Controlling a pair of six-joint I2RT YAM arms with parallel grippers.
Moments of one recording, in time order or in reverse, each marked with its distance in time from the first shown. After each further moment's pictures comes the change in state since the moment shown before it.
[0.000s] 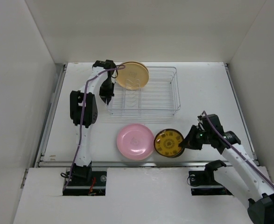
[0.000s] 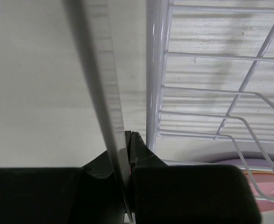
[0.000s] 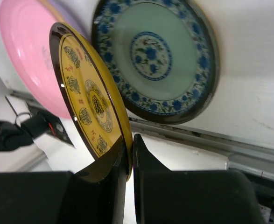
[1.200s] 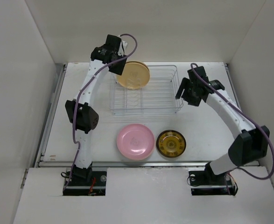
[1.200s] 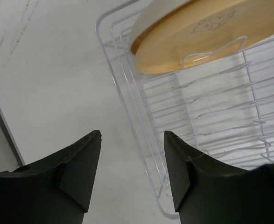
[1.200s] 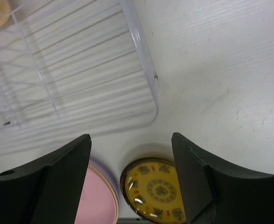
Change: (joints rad) left arm -0.102 -0.130 0.313 0.229 -0.100 0.272; right arm -0.002 0.702 0.772 -0.038 0.518 -0.083
